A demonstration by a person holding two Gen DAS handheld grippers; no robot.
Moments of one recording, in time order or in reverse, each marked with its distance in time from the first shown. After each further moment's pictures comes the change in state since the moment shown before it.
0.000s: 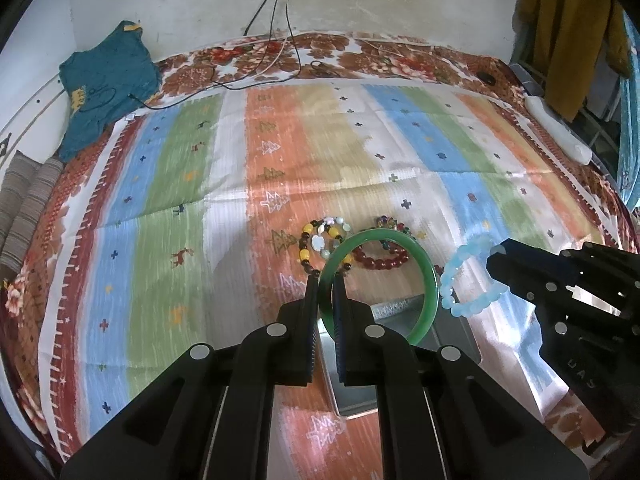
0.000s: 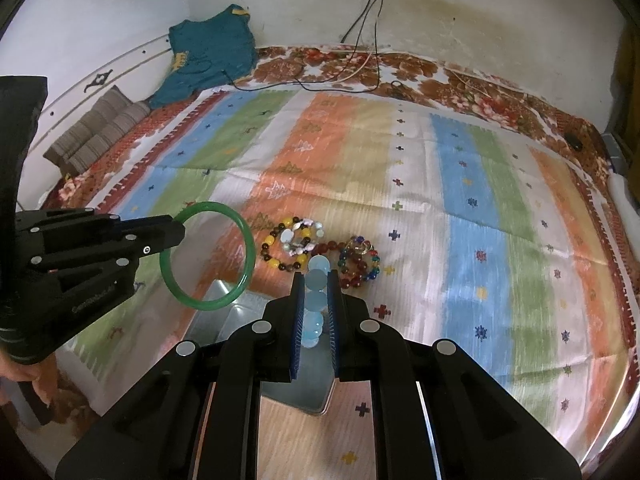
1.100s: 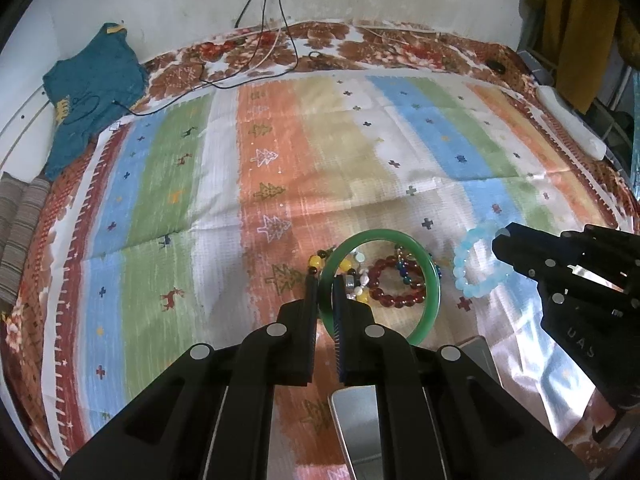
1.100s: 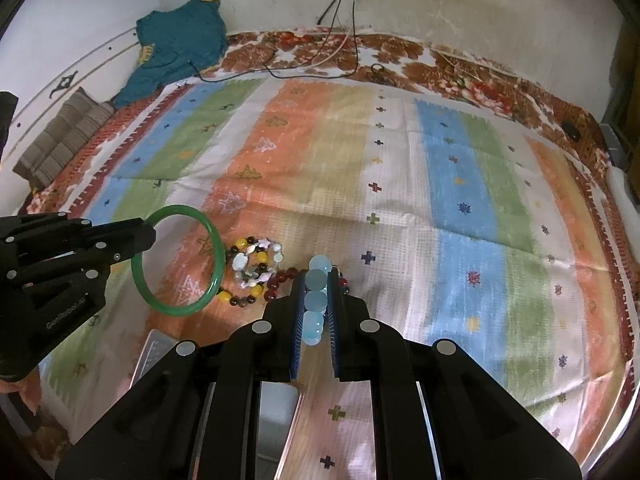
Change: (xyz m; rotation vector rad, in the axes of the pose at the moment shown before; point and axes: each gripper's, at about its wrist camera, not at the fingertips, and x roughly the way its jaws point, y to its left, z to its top) left arm 0.052 0.005 0.048 0.034 0.038 0.018; right arm 0.058 -0.034 0.042 0.031 0.057 -0.050
